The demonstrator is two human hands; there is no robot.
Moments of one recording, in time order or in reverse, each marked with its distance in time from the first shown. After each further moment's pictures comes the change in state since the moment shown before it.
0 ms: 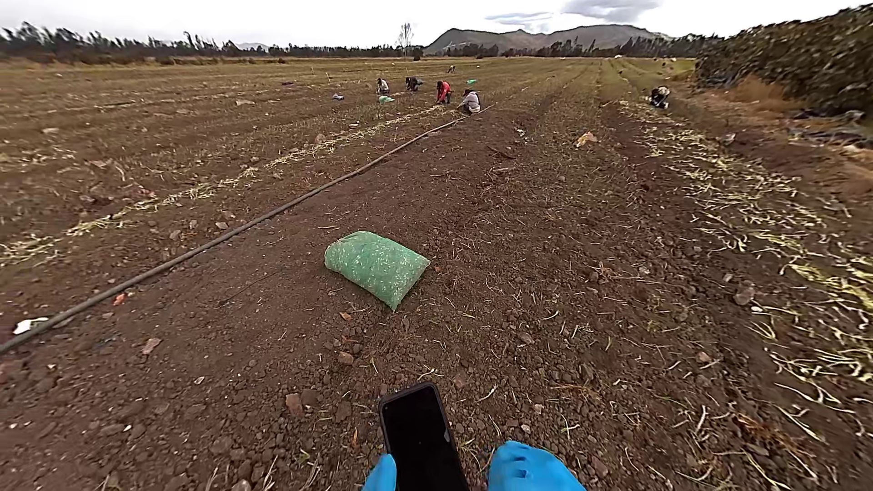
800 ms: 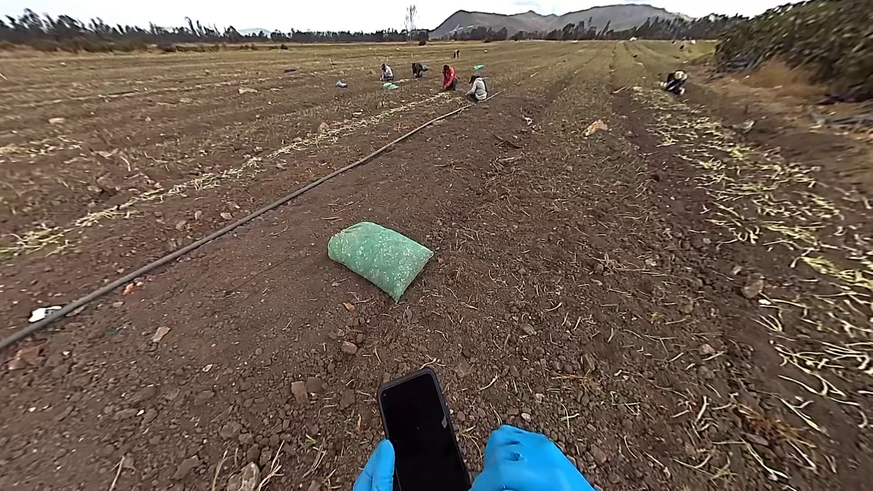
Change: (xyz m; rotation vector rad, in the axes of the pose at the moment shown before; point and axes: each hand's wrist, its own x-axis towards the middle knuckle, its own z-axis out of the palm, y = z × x) left_hand 0.002 0.003 0.004 0.042 0.029 0.041; right_hand 0.006 -0.003 -0.003 -0.026 0.019 -0.006
